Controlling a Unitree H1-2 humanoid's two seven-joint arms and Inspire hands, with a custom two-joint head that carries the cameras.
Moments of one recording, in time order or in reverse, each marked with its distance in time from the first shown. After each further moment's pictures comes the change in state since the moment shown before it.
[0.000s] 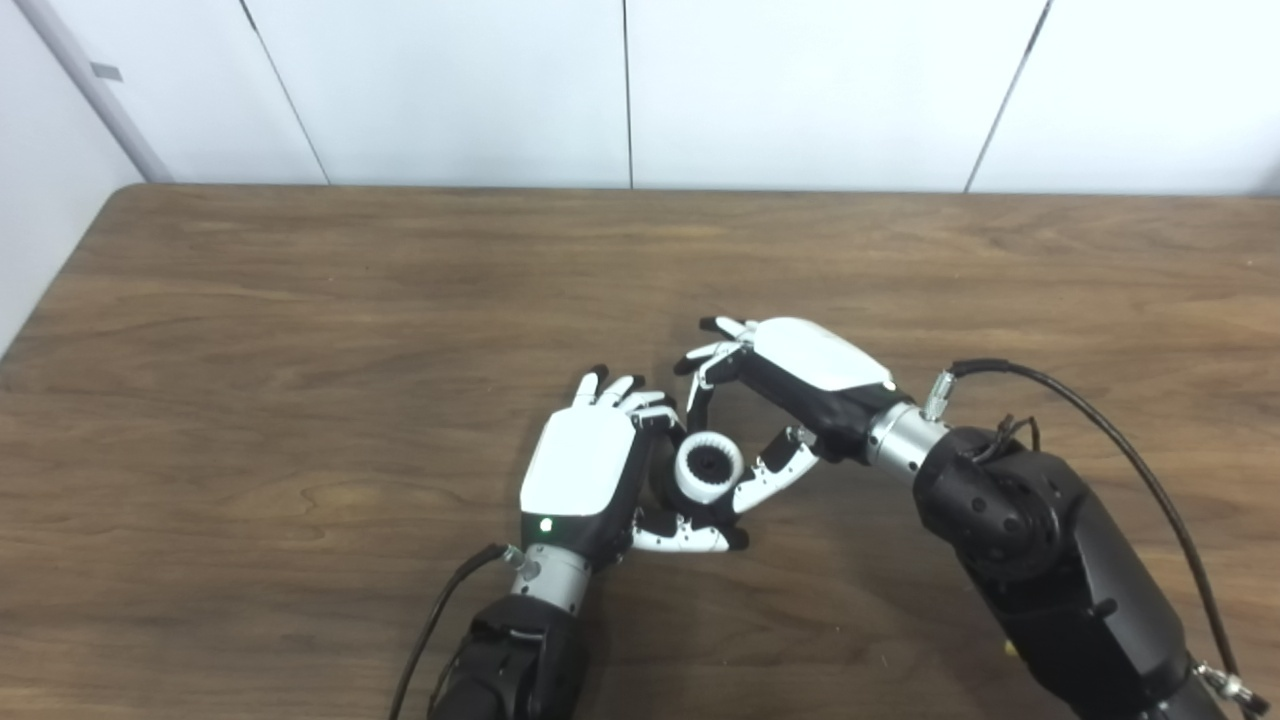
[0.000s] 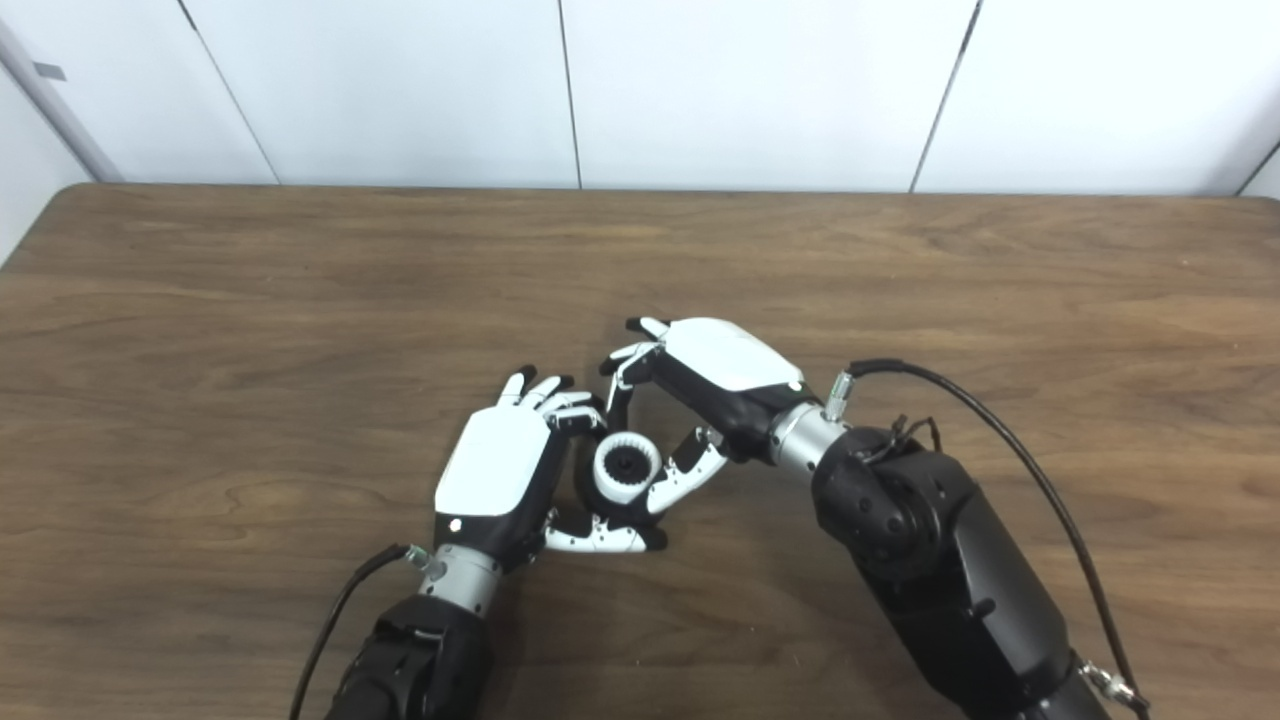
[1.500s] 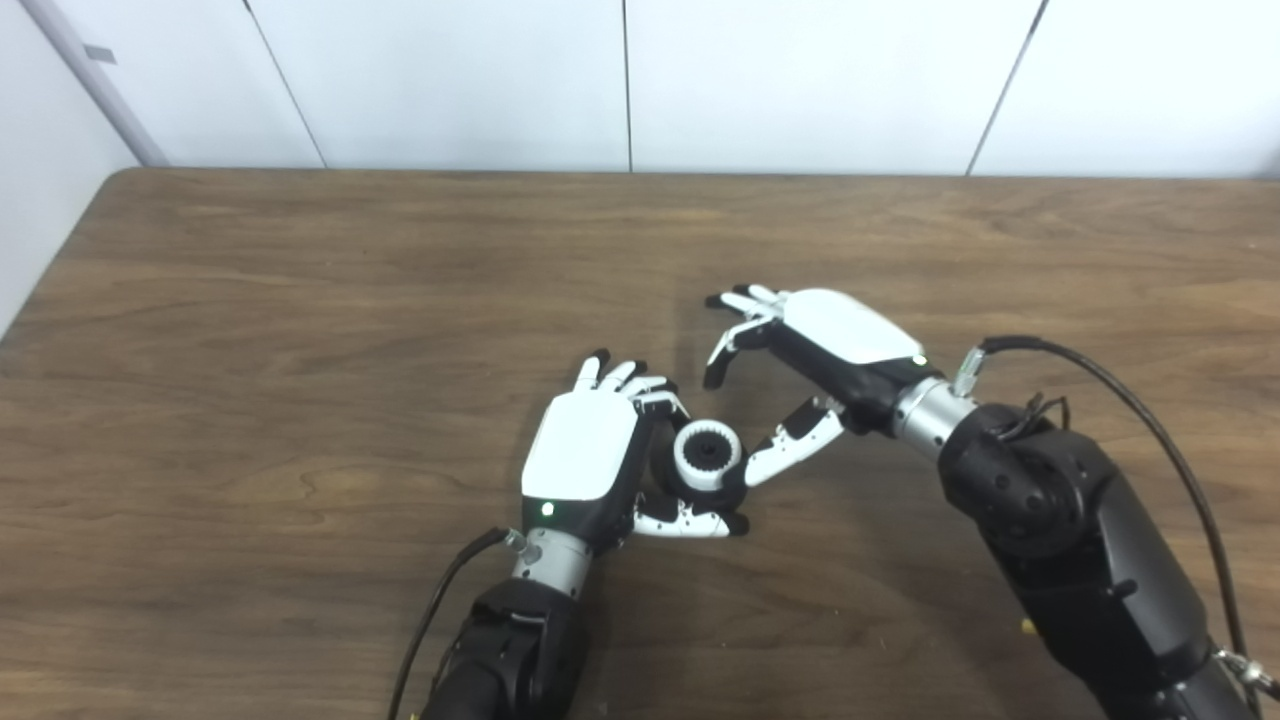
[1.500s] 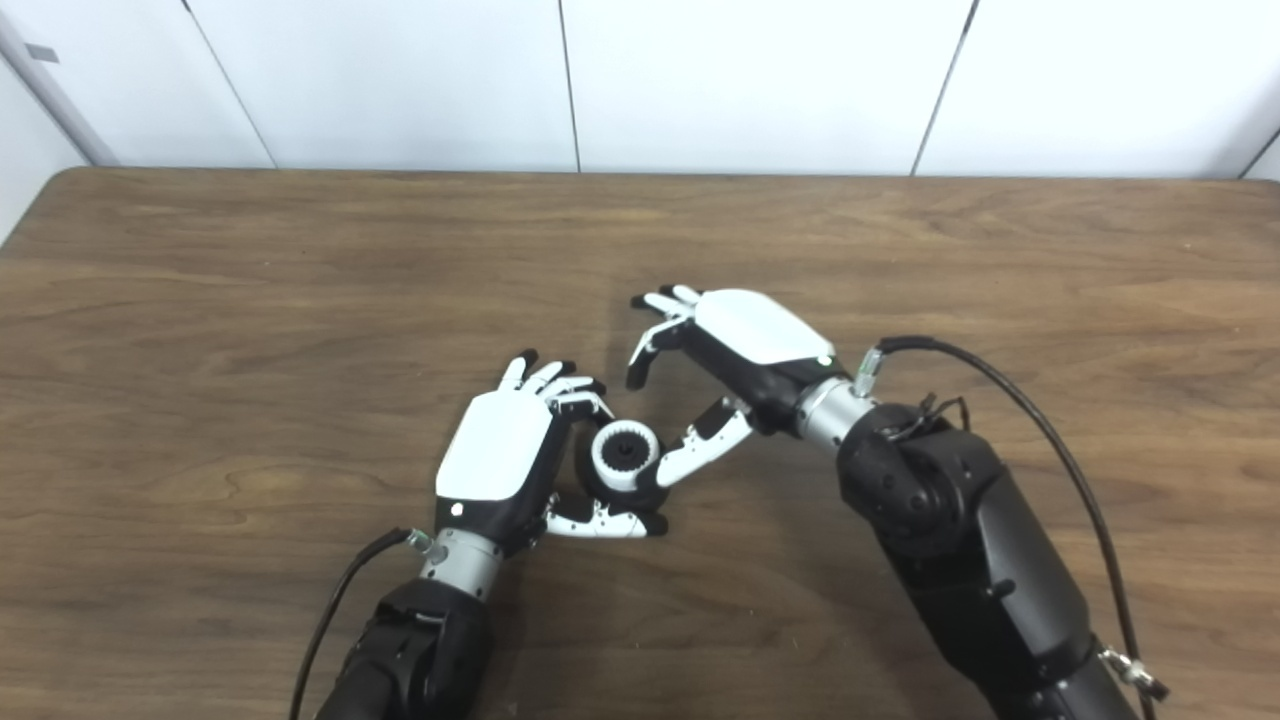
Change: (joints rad) left arm 0.000 0.002 0.001 -0.003 0.011 -0.003 -0.006; right arm -0.004 -0.032 -0.066 -0.001 -0.039 0.003 0.013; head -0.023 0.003
